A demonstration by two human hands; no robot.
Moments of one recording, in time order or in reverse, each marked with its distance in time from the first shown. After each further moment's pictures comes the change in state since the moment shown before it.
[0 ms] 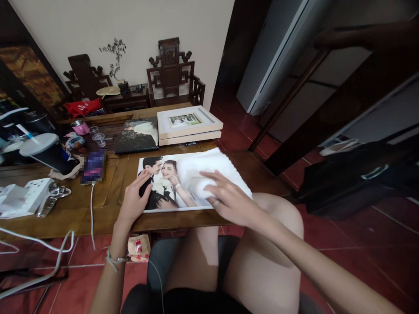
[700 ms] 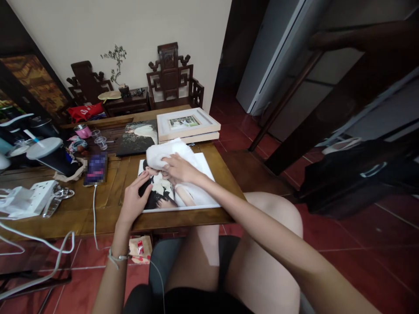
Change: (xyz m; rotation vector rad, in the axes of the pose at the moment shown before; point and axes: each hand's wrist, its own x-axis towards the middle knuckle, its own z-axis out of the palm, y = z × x) left_hand 0.000 0.000 -0.002 0.006 0.020 0.006; right_hand 0.136 -0.006 0.030 0.069 -0.068 0.049
